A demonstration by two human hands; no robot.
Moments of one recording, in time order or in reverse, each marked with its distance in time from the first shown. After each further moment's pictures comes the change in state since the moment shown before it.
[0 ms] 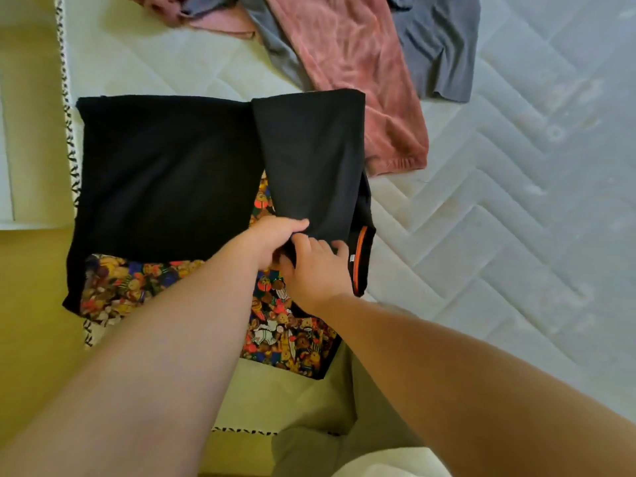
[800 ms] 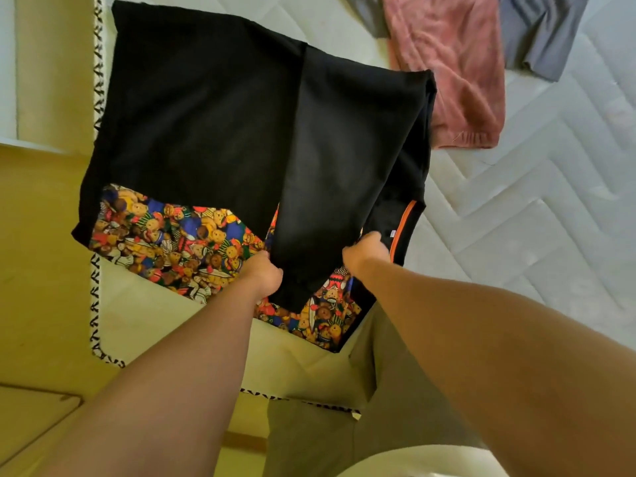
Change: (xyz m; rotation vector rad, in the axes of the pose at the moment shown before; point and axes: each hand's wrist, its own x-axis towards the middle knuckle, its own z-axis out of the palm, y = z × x) left_hand 0.047 -0.181 -0.051 0.430 0.251 -0.038; right_hand 0.014 0.024 0.059 0.312 -0.444 0.838
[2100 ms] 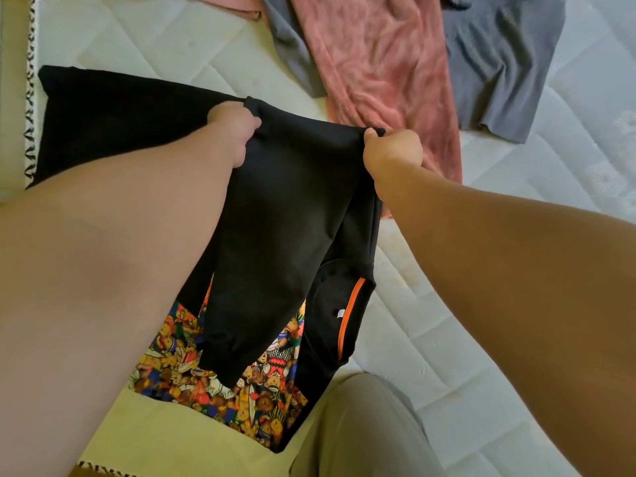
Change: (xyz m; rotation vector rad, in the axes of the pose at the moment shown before) left_hand 0.105 0.329 -0.132 -0.431 0.413 0.233; right_hand 0.157 -0.153 -0.216 0.327 0.374 -0.258
